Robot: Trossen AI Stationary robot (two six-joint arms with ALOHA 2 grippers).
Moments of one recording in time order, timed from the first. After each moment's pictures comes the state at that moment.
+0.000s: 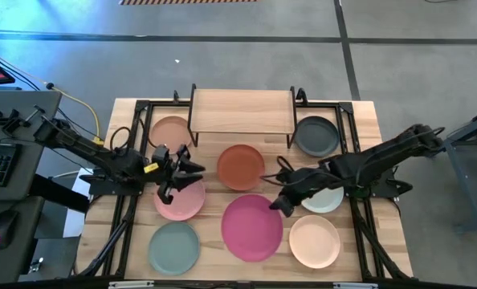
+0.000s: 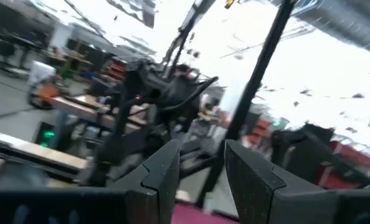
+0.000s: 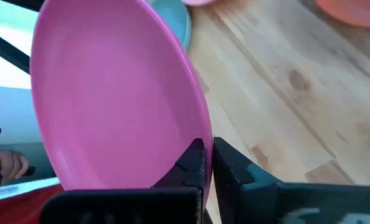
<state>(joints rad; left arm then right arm) -0.37 0.94 0.53 0.71 -0.30 -0.30 0.33 1.30 1.03 -0.38 -0.07 1.14</state>
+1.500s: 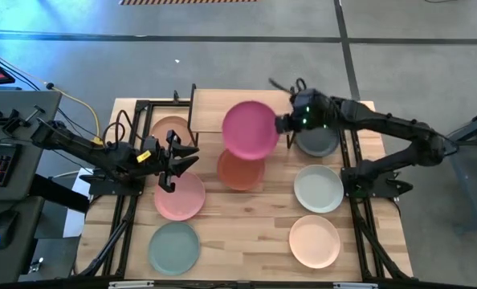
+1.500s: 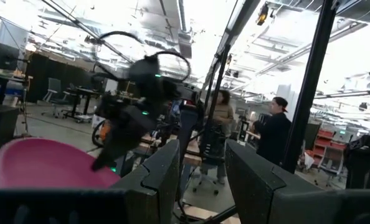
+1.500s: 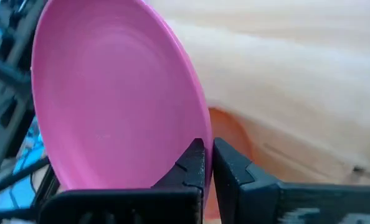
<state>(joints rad) -0.33 0.86 0.53 0.71 -0.43 -0.09 -0.33 1.27 1.28 -0.72 0.04 0.88</state>
